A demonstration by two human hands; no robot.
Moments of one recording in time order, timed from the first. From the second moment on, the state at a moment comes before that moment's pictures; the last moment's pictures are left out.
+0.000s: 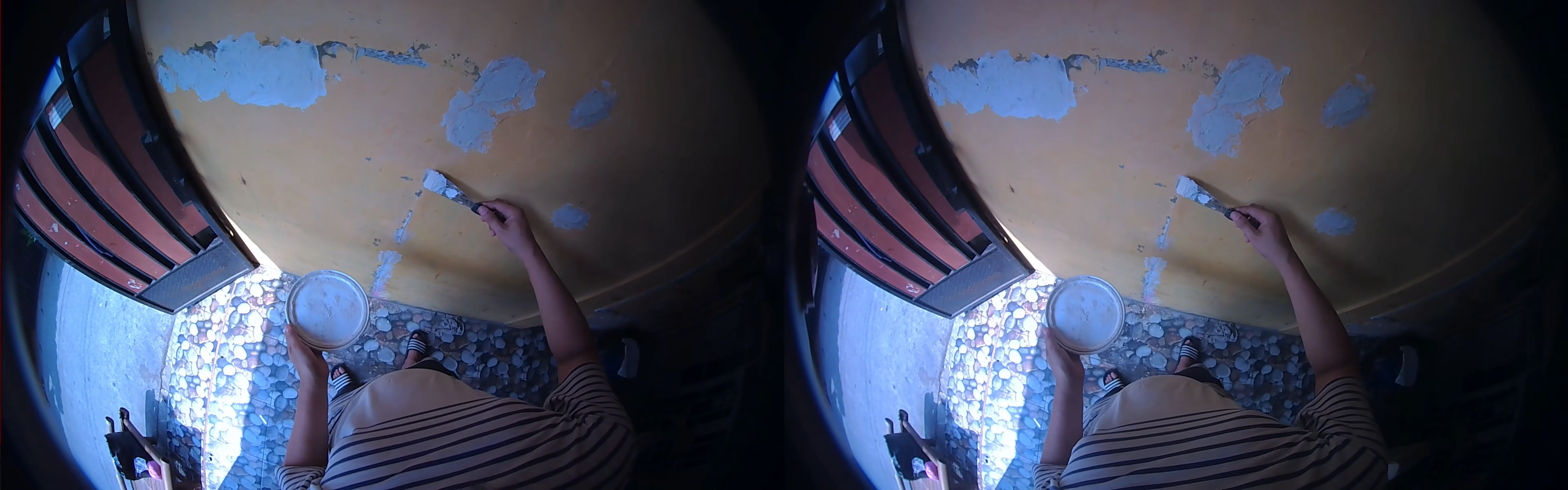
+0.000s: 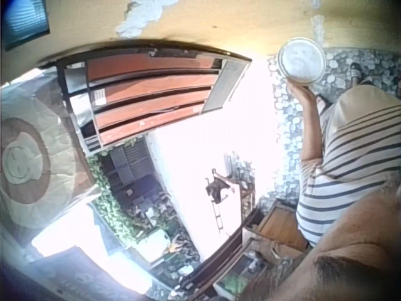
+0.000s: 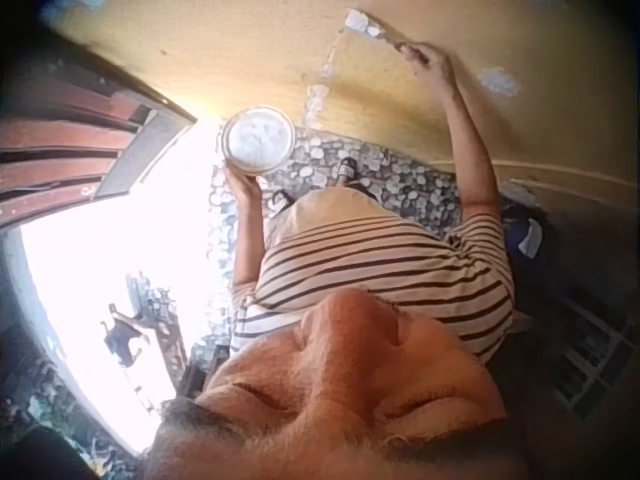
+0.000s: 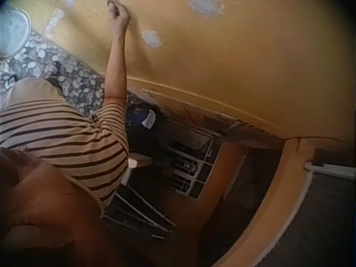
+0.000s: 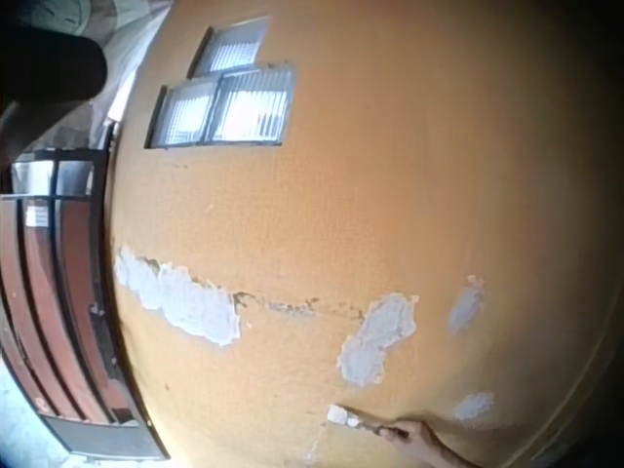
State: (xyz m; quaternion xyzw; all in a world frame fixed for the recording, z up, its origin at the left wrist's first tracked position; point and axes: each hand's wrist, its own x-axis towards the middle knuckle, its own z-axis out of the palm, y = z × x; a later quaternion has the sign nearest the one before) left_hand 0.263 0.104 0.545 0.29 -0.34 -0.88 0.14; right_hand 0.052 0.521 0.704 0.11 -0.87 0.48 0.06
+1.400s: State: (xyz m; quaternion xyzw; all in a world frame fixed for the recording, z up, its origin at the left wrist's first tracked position) left_hand 0.258 0.083 0.568 0.26 -0.36 -0.88 0.16; right_hand 0.061 0.531 0.662 0.07 -0.87 0.48 0.07
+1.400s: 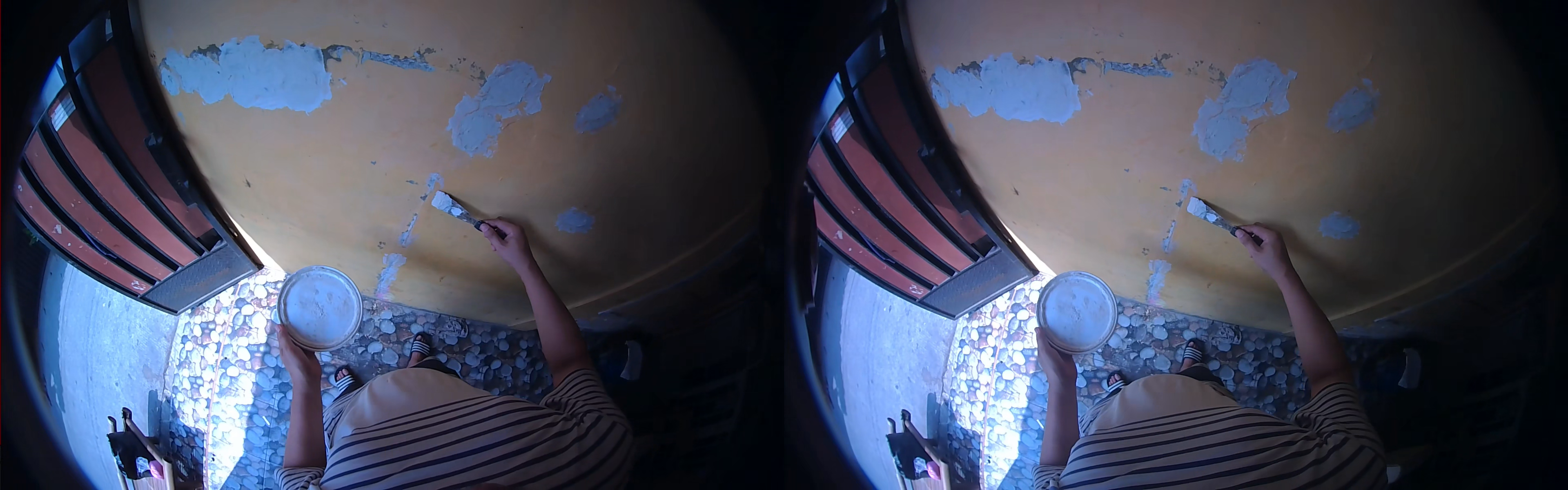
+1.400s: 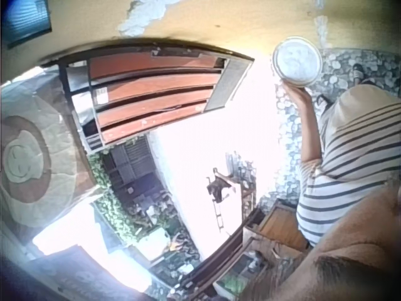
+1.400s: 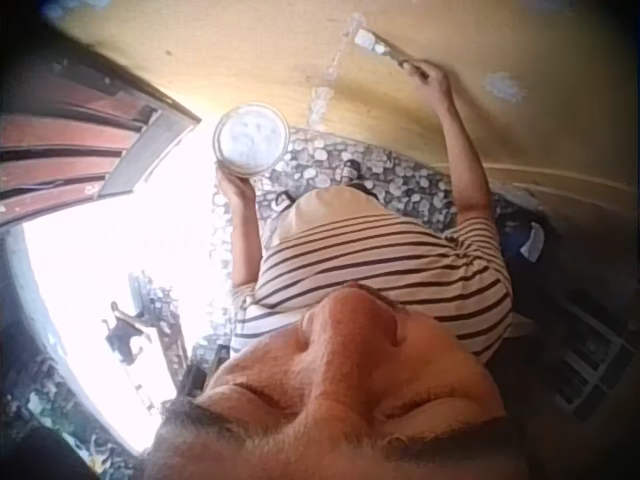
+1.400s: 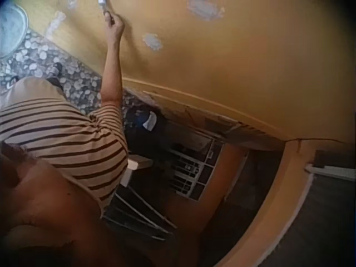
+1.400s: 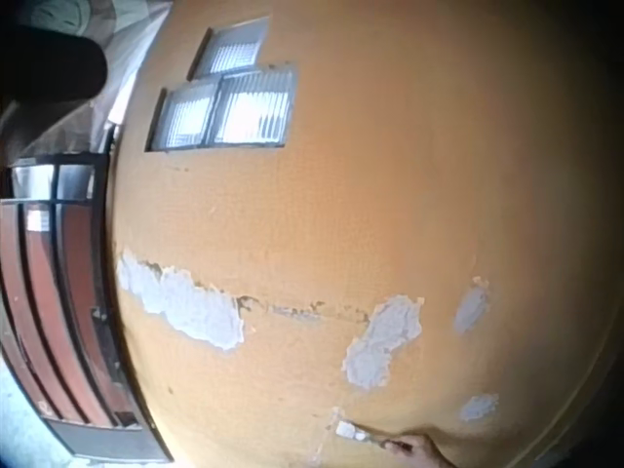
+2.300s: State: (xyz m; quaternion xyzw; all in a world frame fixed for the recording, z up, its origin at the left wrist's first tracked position) left_hand 0.254 0.071 0.559 0.23 -0.38 -0.88 0.14; right_hand 0.060 0.499 0.696 0.08 -0.85 0.52 0.10
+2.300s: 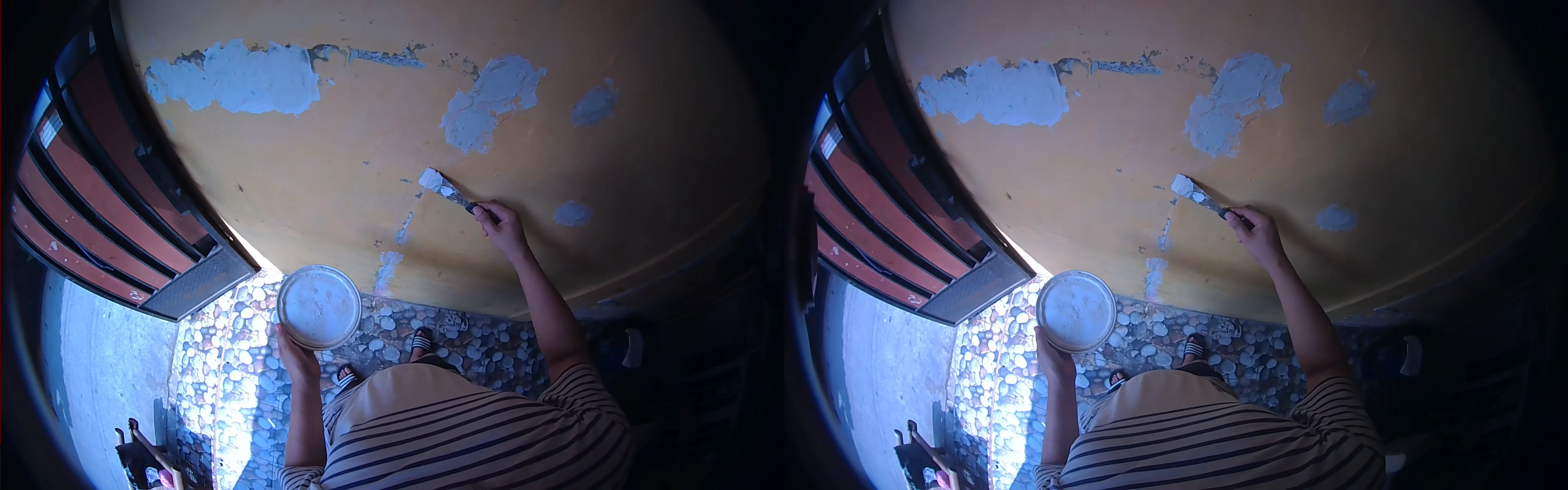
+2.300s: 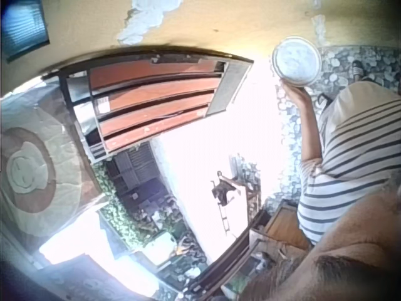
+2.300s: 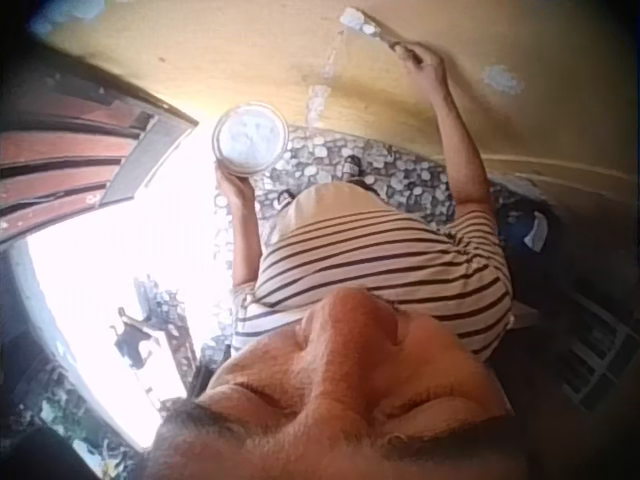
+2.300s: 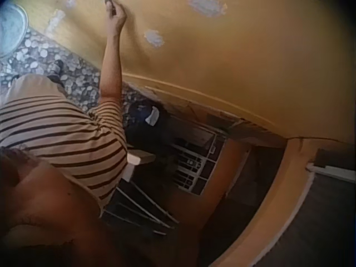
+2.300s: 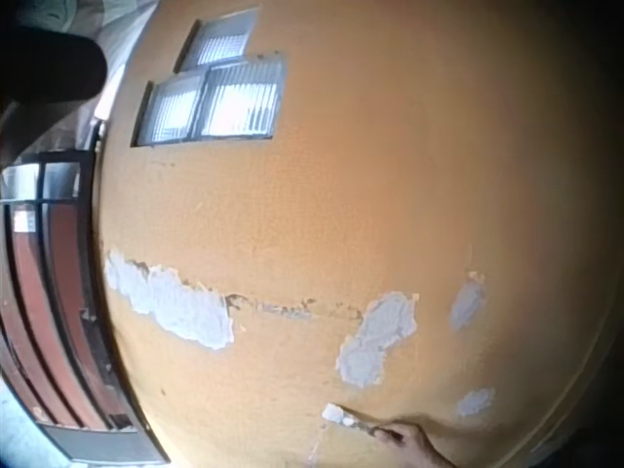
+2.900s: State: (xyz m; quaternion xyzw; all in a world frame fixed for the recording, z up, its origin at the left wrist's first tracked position) left_hand 0.259 0.083 0.571 0.24 -0.33 -0.90 0.15; right_hand 0.067 0.505 0.659 0.08 -0.86 0.50 0.07
